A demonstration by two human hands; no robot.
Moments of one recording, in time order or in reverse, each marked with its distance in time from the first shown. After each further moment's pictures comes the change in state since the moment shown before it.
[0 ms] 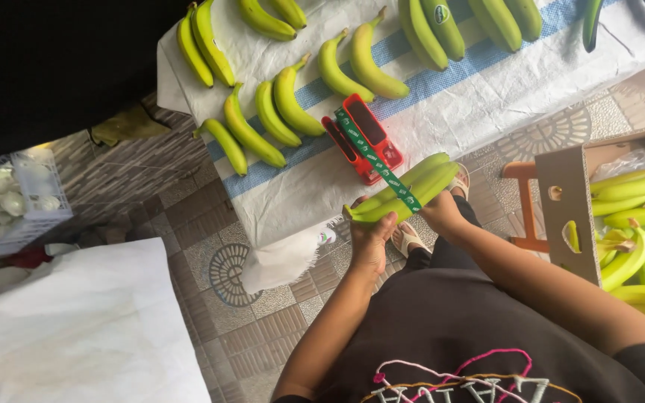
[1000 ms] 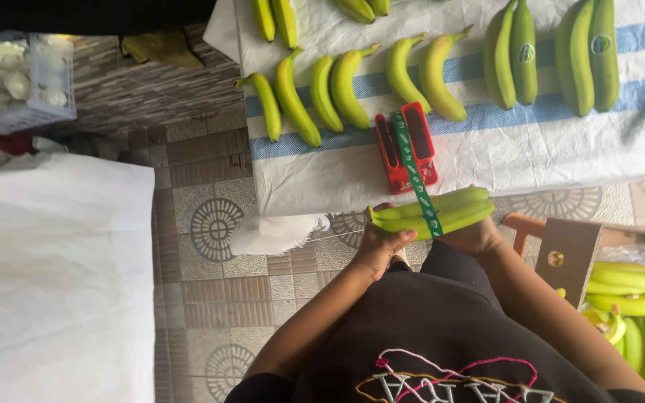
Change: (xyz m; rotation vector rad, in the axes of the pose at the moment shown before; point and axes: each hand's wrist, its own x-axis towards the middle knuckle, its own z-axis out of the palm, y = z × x) left_hand 0.008 -0.002 -0.012 -0.112 -0.037 -0.051; right_hand 0.034 -0.057 -0.055 0.612 -0.388 0.279
